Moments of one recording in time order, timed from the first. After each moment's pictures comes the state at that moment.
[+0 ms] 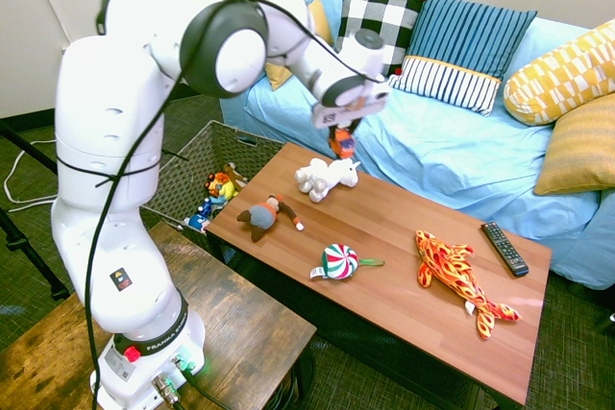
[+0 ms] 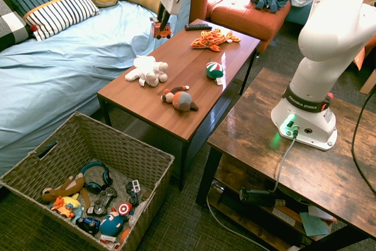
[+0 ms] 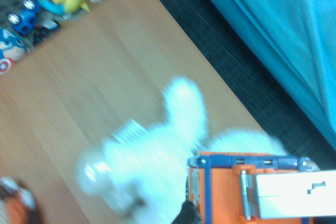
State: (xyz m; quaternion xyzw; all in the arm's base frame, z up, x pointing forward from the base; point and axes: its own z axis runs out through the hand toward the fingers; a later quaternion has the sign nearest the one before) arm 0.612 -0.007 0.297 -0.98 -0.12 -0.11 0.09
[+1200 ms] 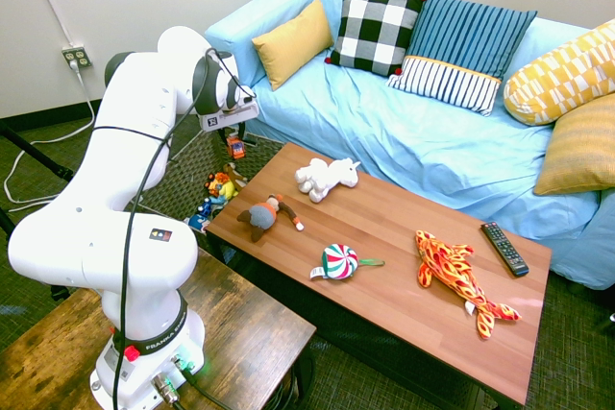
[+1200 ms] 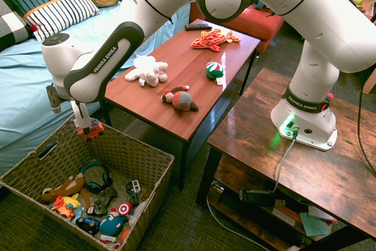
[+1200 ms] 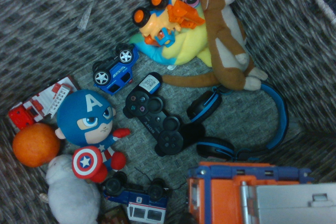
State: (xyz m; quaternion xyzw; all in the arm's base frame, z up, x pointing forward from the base) arm 0.620 0.398 0.097 -0.99 -0.16 -0.02 0.02
